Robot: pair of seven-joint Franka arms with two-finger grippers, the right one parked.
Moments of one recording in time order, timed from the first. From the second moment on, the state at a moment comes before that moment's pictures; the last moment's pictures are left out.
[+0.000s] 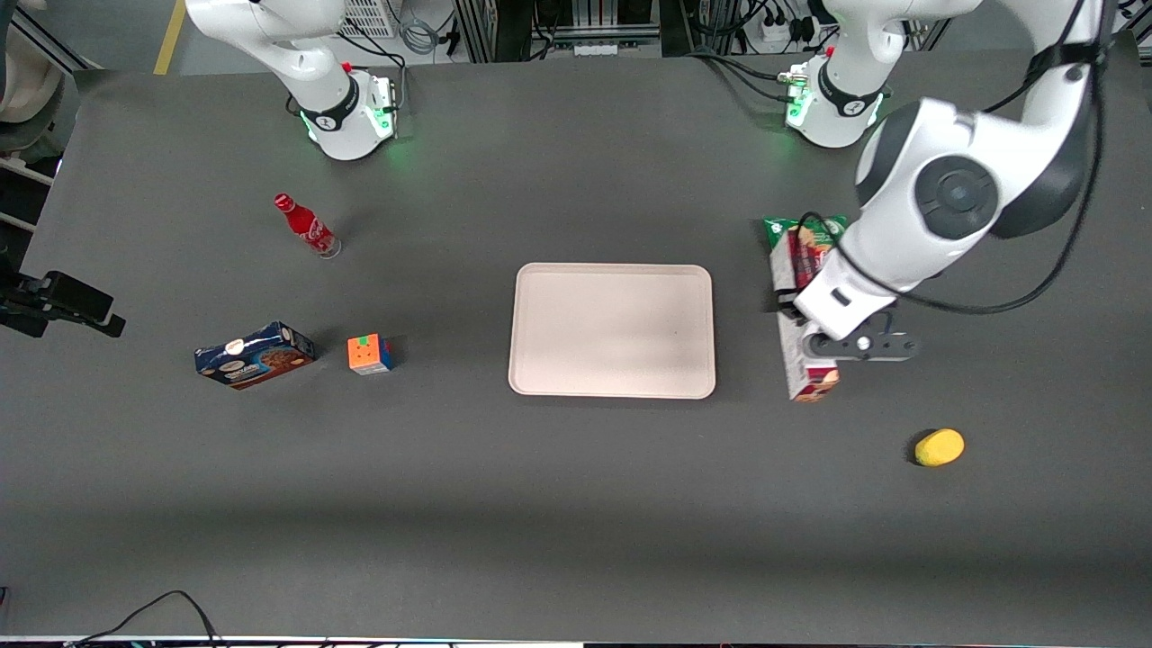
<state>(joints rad) -0.04 0.18 -0.33 -1.82 0.01 1.94 -0.36</state>
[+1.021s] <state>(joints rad) -0.11 0.40 -0.46 -2.03 0.10 2.45 -0.61</state>
